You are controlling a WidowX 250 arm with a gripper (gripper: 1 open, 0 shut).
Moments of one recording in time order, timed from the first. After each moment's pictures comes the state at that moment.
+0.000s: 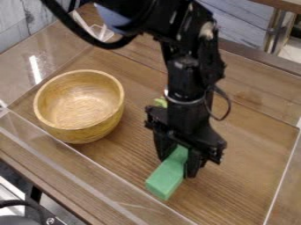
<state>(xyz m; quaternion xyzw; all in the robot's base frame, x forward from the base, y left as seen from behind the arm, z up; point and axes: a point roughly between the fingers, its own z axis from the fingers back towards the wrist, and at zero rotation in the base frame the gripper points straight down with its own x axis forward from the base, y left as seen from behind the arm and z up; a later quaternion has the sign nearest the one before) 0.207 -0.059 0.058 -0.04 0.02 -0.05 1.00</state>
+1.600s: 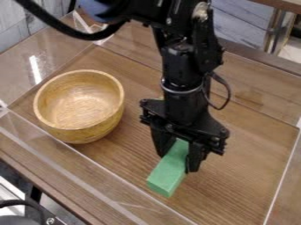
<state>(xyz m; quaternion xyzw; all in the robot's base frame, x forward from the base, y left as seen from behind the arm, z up) 0.205 -0.063 0.072 -0.06 0.00 -0.01 1.00</state>
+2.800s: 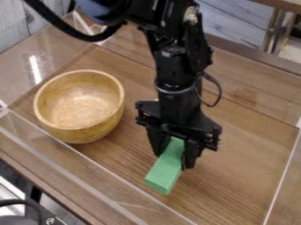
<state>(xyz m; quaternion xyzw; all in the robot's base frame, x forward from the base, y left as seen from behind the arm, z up) 0.213 -0.053 0.062 -0.06 0.00 0.02 1.00</state>
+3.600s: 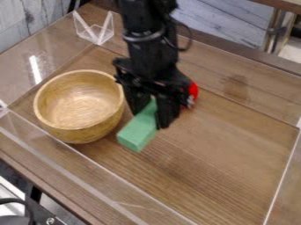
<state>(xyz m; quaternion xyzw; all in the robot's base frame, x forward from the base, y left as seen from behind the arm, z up) 0.216 -0.012 0.104 -0.08 -0.01 -0.03 1.00</state>
